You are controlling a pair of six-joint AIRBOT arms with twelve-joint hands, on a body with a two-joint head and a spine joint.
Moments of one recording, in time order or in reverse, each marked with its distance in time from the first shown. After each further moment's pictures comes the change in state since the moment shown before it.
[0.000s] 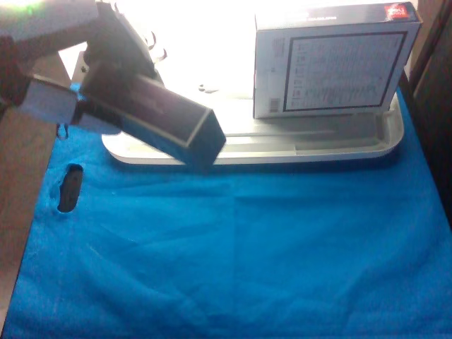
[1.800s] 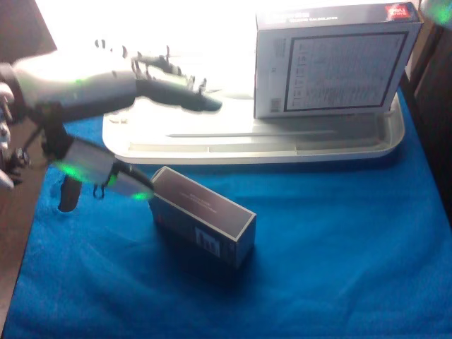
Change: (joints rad) left arm 0.172 -0.125 0.087 -0.150 -0.076 0.006; right arm 0.012 -0.015 0.029 -0.006 -0.074 0.004
